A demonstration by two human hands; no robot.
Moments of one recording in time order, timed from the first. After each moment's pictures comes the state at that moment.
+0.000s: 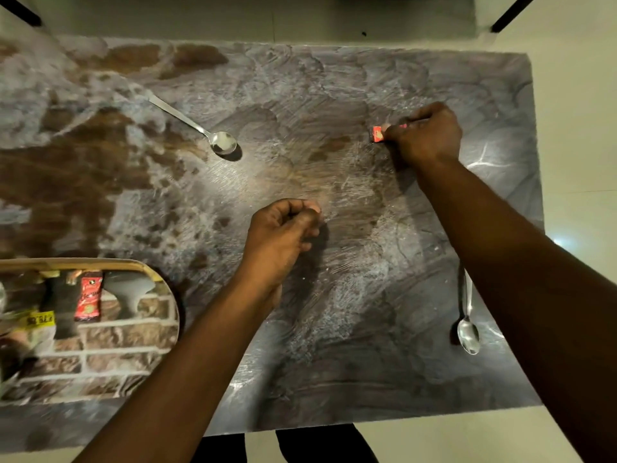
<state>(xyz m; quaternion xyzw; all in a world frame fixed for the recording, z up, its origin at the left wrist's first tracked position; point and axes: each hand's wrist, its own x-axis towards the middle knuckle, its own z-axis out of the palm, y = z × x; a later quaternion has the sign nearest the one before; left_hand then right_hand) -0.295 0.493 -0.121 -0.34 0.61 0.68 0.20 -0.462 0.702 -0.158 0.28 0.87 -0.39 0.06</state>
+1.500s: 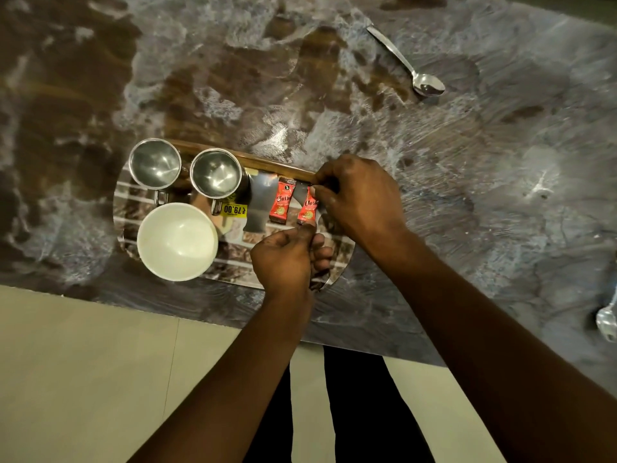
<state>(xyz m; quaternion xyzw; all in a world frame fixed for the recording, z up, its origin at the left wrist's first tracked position) -0.128 0.309 -0.134 -0.62 0.41 0.67 0.03 -0.238 0.383 -0.136 -0.21 0.94 -0.22 0.16</state>
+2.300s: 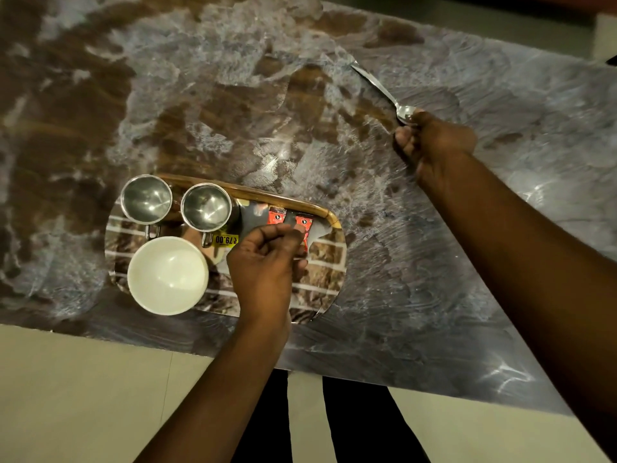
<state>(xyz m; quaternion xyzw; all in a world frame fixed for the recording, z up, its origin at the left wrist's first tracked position) -0.141 0.284 -0.113 -0.52 0.49 0.70 -0.03 -0.390 0.435 -0.160 0.39 0.62 -0.67 0.12</state>
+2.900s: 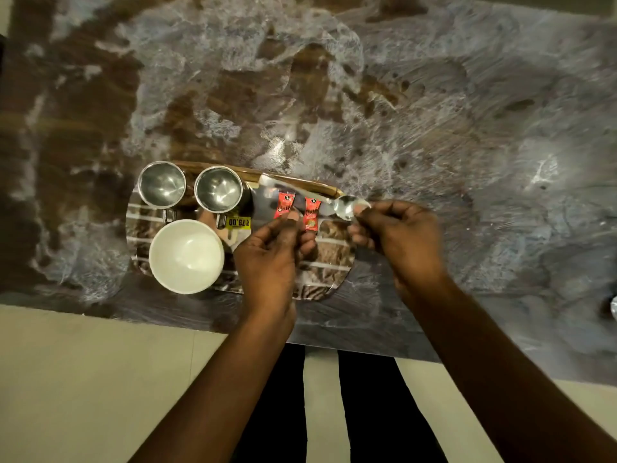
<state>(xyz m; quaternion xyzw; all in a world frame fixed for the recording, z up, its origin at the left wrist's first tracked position) -0.121 0.282 -0.115 -0.53 0.47 0.71 -0.03 -0.196 0.431 -0.118 0.30 0.66 -0.63 0.27</state>
